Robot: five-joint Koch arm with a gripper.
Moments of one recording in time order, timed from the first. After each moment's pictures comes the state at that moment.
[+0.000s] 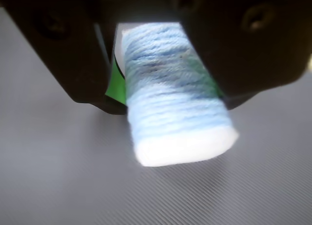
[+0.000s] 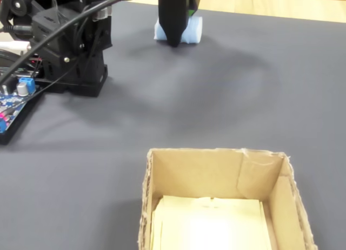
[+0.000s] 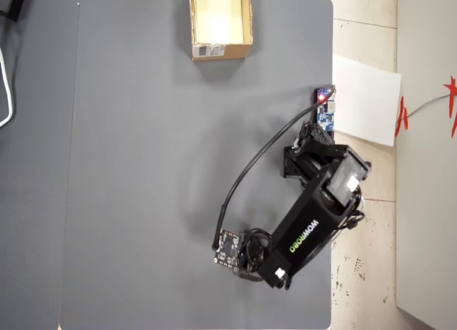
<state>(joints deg) -53.9 80.2 110.2 53.0 112.2</state>
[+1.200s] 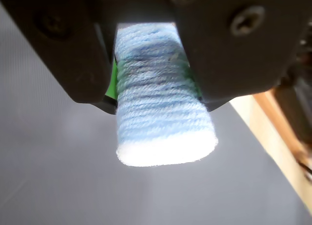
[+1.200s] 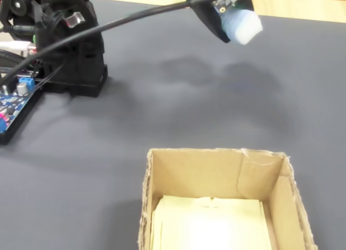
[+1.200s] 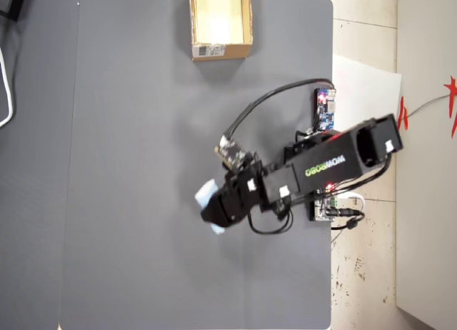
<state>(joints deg) -17.5 111.7 131.6 26.8 101.8</state>
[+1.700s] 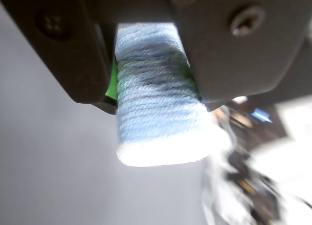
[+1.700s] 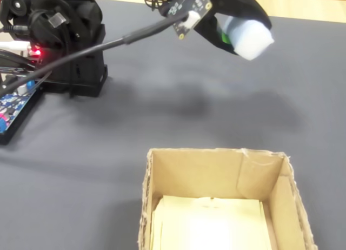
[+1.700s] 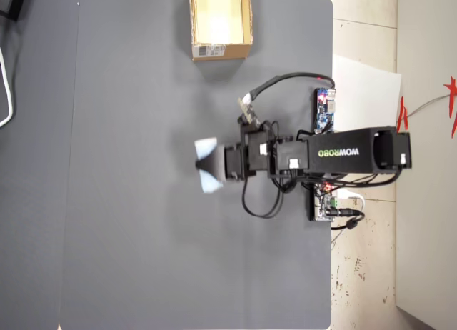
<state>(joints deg) 1.9 119.9 143.5 3.0 89.5</state>
